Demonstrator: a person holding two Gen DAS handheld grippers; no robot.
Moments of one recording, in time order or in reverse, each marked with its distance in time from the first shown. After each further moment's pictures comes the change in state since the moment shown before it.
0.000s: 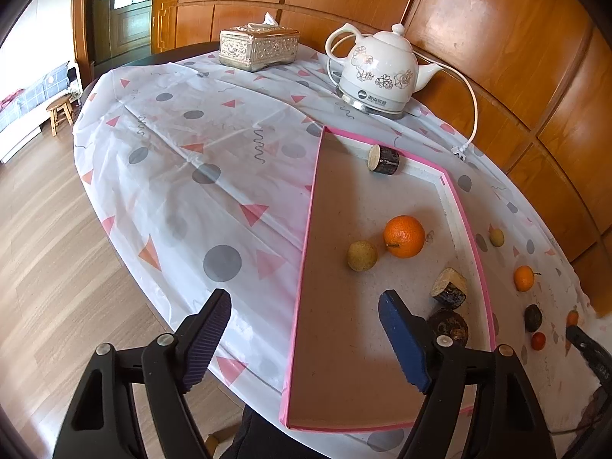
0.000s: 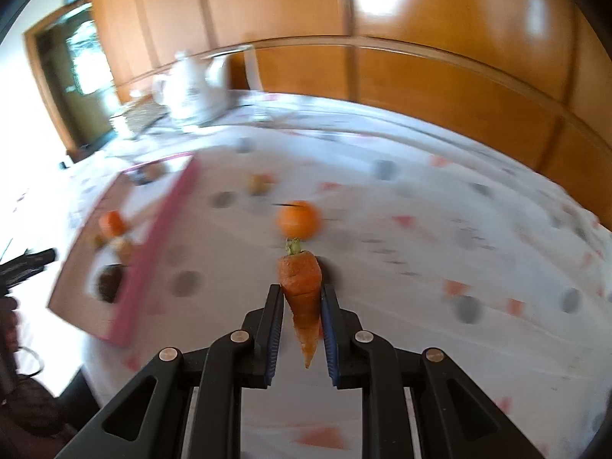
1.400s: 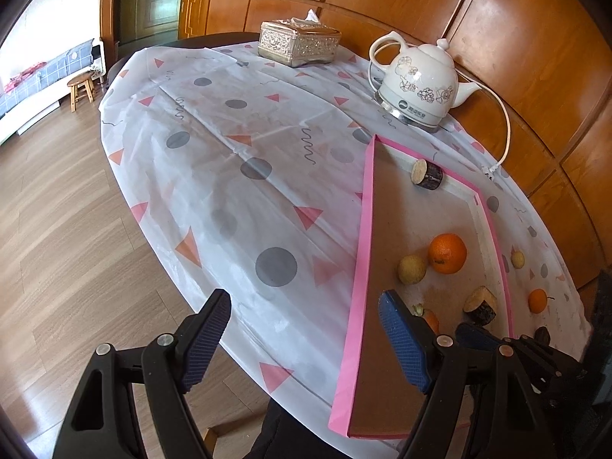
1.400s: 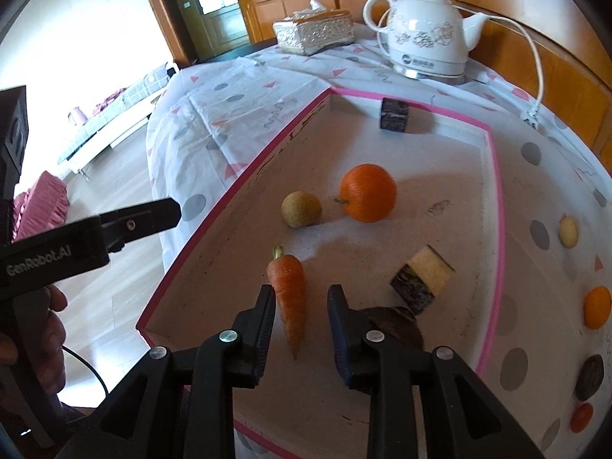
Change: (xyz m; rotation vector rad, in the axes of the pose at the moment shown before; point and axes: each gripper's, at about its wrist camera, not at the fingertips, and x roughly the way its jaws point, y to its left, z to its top) left arm 0.003 0.039 0.004 -0.094 0.005 0.037; right arm 0.105 0.236 0.007 -0.319 0.173 0.289
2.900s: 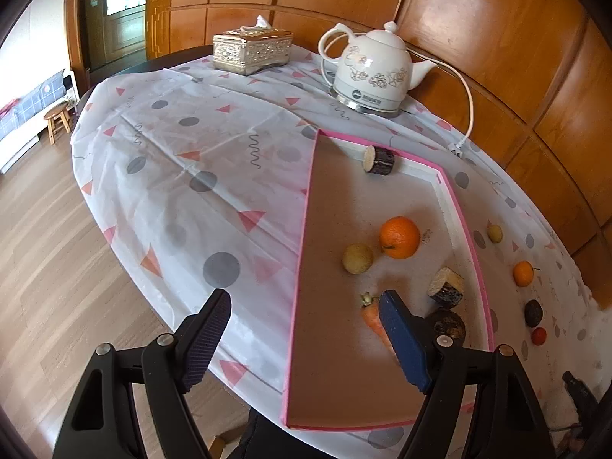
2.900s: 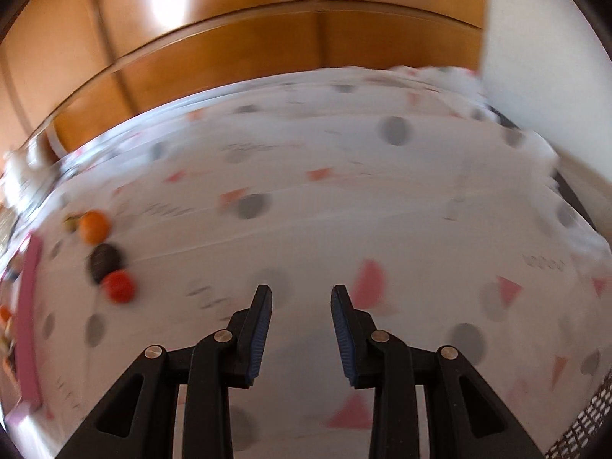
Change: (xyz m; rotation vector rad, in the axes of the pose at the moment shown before) left arm -0.009 -0.046 -0.004 0.135 -0.004 -0.031; right arm -0.188 -0.242 -0.240 0.959 -0.220 -0.729
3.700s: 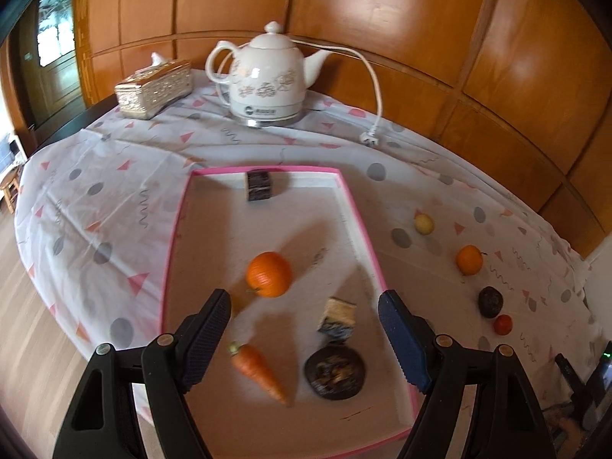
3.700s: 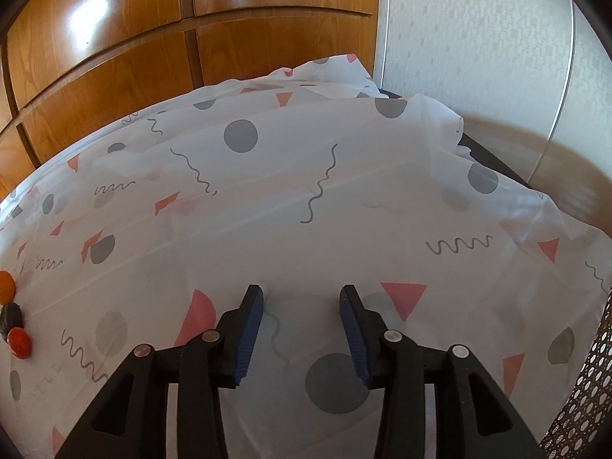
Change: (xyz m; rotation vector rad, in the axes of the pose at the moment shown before) left arm 0.007 -0.110 0.027 0.229 -0.011 -0.118; right arm 0.017 -0.064 -0.004 0.171 -0.084 -0.248
